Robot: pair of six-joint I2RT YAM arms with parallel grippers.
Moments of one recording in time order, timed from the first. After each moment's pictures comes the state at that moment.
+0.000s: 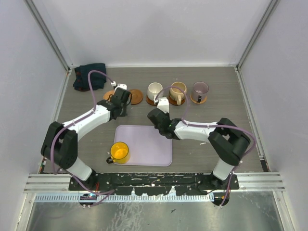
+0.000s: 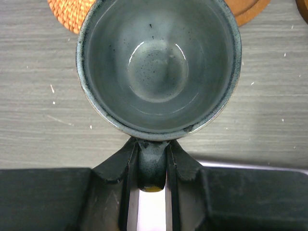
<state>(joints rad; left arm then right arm) -0.52 1.54 1.05 -0.43 -0.40 -0.37 0.90 1.66 0.93 -0.05 0.62 0.55</state>
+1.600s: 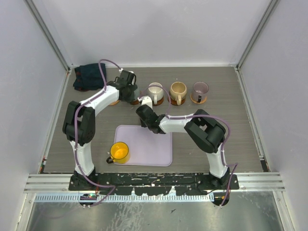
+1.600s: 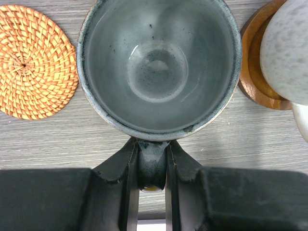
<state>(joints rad) -0.42 1.95 1.52 -0.51 -0.17 -0.32 0.90 2.00 1.17 0.09 0.38 0.45</state>
